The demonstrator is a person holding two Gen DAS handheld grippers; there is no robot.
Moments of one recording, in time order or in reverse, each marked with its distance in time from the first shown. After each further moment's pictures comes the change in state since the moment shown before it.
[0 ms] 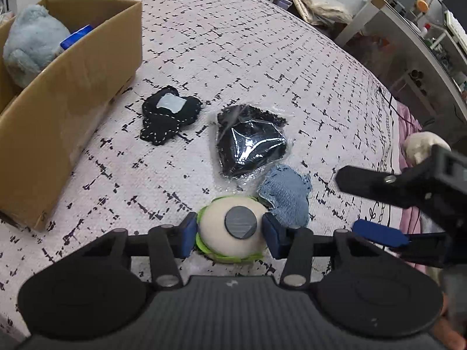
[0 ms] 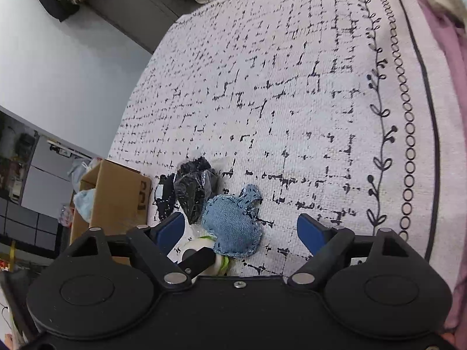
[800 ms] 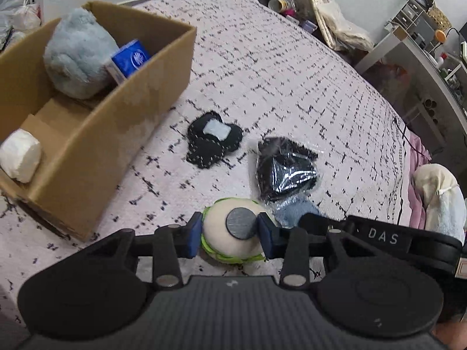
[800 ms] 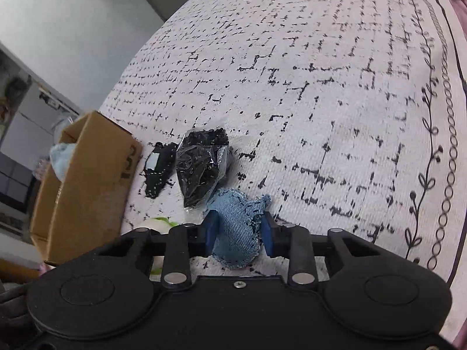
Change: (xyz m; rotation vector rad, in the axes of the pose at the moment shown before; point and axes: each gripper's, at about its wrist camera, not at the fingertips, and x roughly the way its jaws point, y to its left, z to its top) left arm -0.026 0.030 0.013 -0.079 -0.061 0.038; right arm 0.038 0.035 -0.011 -0.203 0.043 -0.088
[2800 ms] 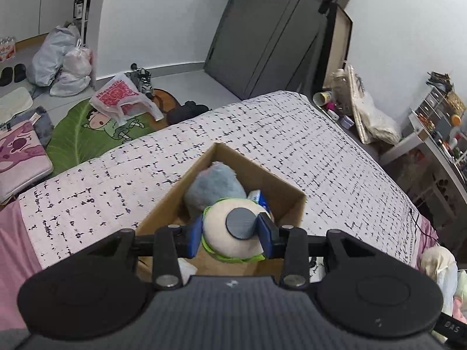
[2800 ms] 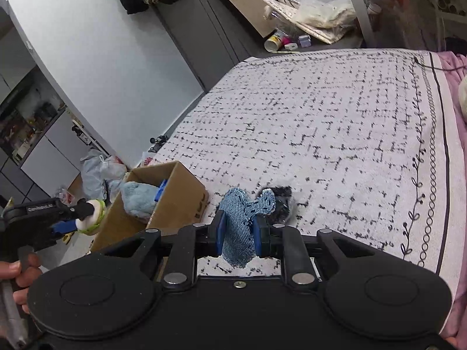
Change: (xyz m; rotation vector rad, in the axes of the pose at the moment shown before) left arm -0.125 0.120 0.088 -0.094 -0.241 0.073; right arm -0.099 0.067 -0.024 -0.088 -0.280 0.060
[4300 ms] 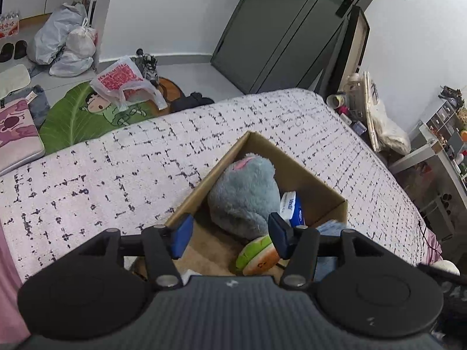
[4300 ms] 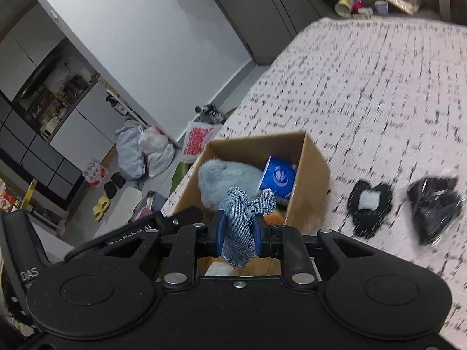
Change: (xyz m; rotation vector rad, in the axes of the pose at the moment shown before) left arm 0.053 0.045 -0.008 -0.071 -0.003 -0.035; right arm 0.112 0.128 -0.002 -0.010 0.143 0.152
